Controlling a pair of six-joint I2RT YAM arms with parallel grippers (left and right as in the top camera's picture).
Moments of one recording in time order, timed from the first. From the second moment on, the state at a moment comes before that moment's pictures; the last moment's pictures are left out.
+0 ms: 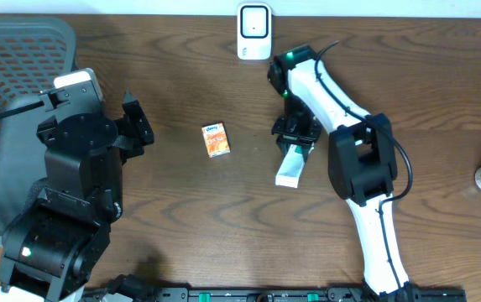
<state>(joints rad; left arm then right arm) -0.36 0.96 1.36 -0.87 -0.53 -0.33 0.40 2.46 2.11 -1.70 -0.12 0.76</state>
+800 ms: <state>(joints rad) -0.36 0.96 1.36 -0.87 -0.53 -0.33 0.39 2.46 2.12 -1.70 -0.34 0.80</state>
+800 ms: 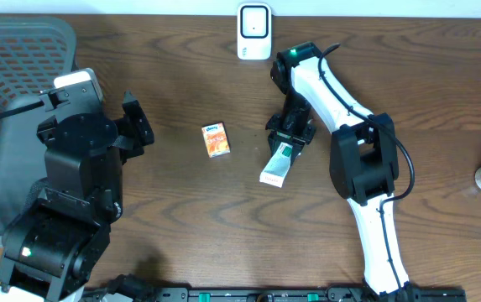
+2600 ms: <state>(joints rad) -0.36 0.96 1.36 -0.87 -0.53 -0.33 0.30 2.44 1.98 -1.56 -0.42 0.32</state>
